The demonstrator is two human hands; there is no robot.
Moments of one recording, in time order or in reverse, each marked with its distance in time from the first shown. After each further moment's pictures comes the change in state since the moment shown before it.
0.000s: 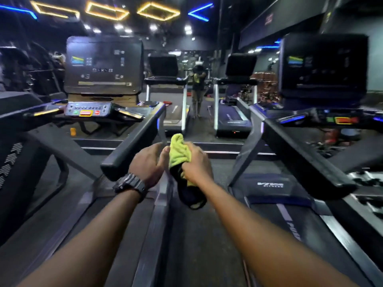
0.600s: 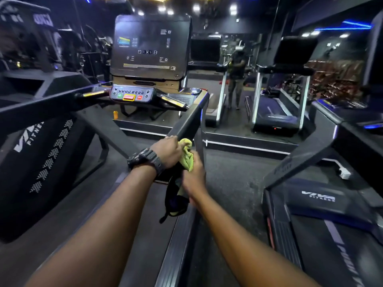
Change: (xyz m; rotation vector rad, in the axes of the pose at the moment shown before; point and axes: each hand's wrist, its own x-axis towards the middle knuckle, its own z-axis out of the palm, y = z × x) left_hand 0.070 -0.110 -0.020 0.211 -0.328 -0.289; right_hand 0.025 -0.037 0.184 0.531 -0.135 0.114
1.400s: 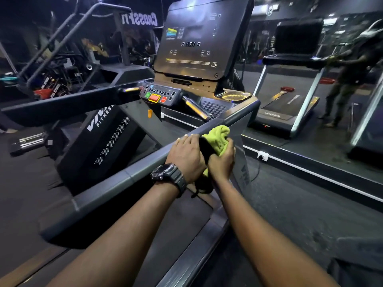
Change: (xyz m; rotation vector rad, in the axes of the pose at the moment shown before) left_hand 0.223 0.062 0.096 0.280 0.339 -0.242; right_hand 0.329 0.090 -0.016 0.159 -0.055 -0.019
